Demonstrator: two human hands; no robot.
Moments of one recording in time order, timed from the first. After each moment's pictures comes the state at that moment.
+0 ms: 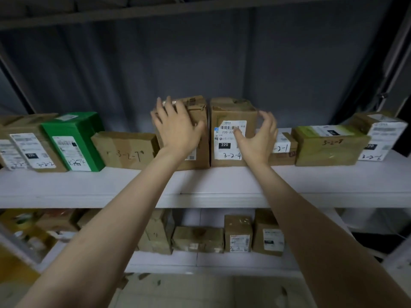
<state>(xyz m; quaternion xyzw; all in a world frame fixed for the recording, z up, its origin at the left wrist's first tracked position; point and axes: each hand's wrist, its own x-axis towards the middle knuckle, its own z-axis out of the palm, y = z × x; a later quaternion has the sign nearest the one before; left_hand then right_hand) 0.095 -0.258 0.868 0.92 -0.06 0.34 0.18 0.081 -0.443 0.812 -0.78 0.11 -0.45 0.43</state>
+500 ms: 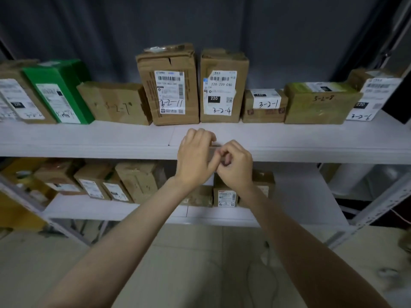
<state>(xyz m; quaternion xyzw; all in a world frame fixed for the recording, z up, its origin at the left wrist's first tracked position) -0.023 -0.286 0.730 0.85 -0.30 0.35 0.26 -0.037 -0.421 0.691 -0.82 -0.11 -0.41 0.39</state>
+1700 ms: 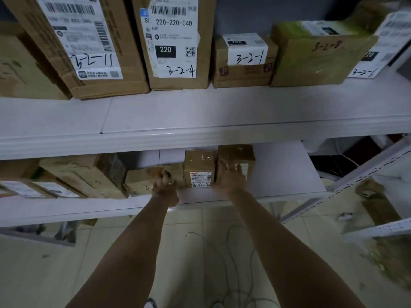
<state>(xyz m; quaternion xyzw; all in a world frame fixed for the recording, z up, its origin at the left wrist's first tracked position) 0.063 -0.308 0.462 0.95 -0.13 -0.27 -0.03 0.002 -0.512 0.509 -0.97 0.16 0.10 0.18</state>
